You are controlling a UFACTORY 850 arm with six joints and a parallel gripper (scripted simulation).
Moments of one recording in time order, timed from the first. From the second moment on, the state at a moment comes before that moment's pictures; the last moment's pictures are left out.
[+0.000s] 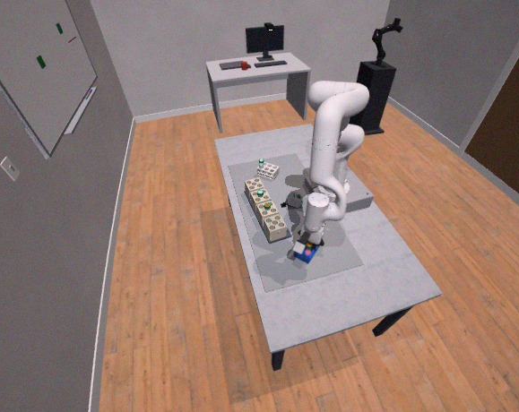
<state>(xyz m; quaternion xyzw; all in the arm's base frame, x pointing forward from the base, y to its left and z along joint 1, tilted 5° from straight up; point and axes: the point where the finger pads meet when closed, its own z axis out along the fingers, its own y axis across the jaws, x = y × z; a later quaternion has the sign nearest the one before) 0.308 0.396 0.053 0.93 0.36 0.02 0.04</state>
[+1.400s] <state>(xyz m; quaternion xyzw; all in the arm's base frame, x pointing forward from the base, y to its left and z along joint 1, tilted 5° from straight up) 0.305 0.398 0.097 0.93 0.36 0.02 0.04</state>
